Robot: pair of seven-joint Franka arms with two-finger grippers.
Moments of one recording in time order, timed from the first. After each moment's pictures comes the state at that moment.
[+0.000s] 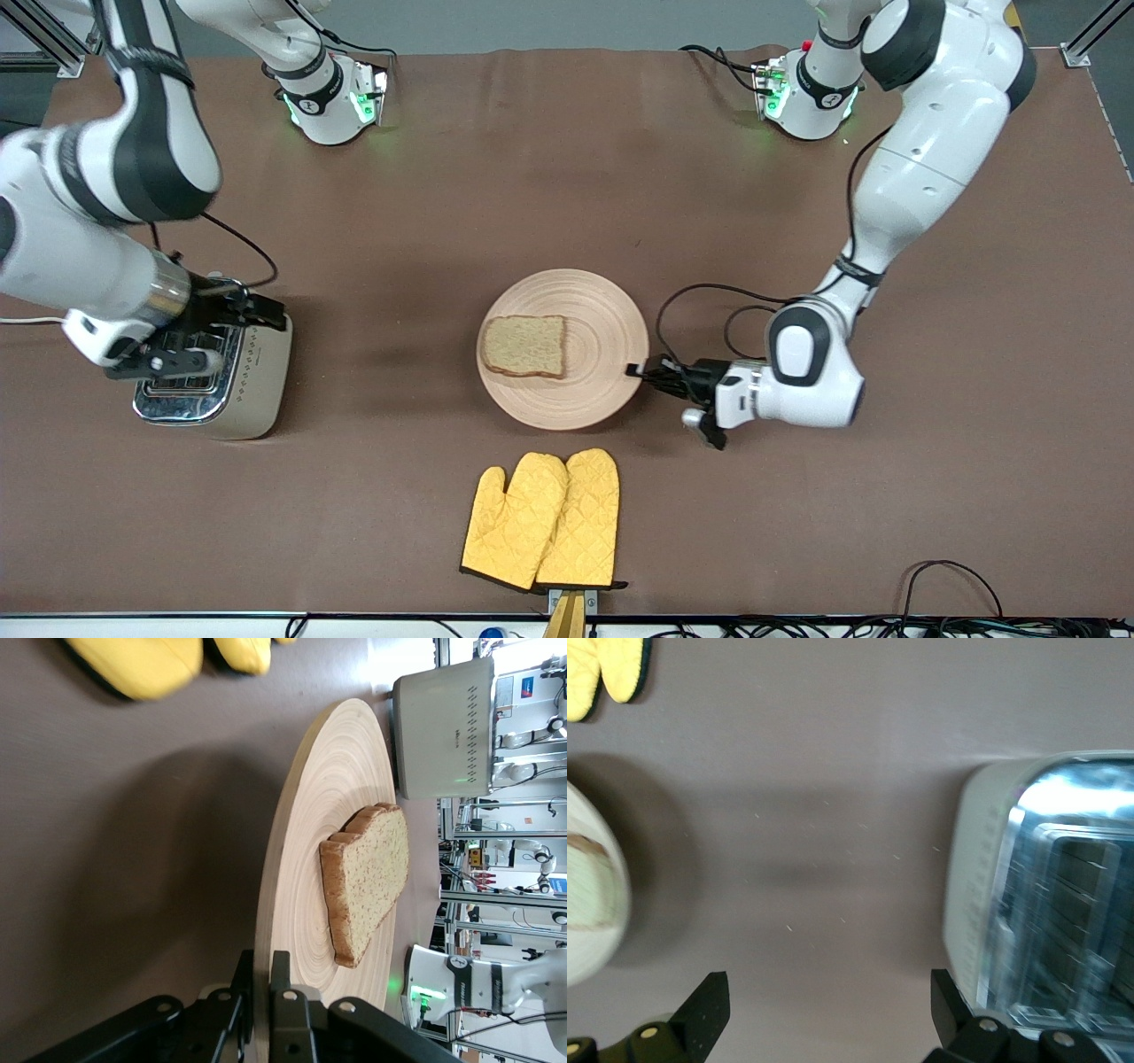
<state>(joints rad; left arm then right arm) -0.07 0.95 -0.42 -1.44 -0.89 2.14 0.65 0.17 0.27 -0.06 -1.68 0.14 1.86 0.00</state>
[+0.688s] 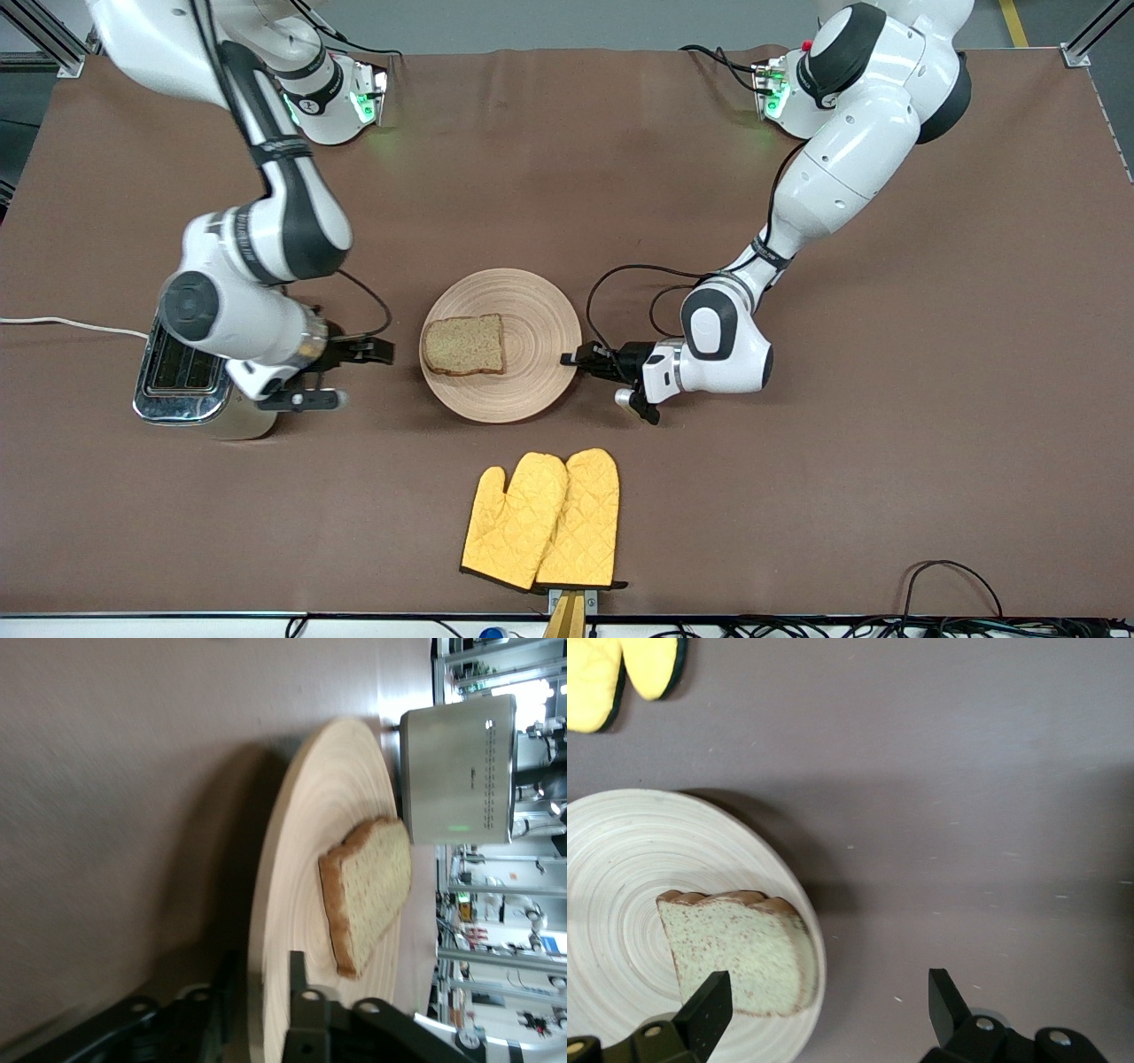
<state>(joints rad) -0.21 1.03 -0.42 -1.44 -1.15 2.36 0.74 0.35 0.45 -0.05 -1.73 0.22 2.12 0.18</state>
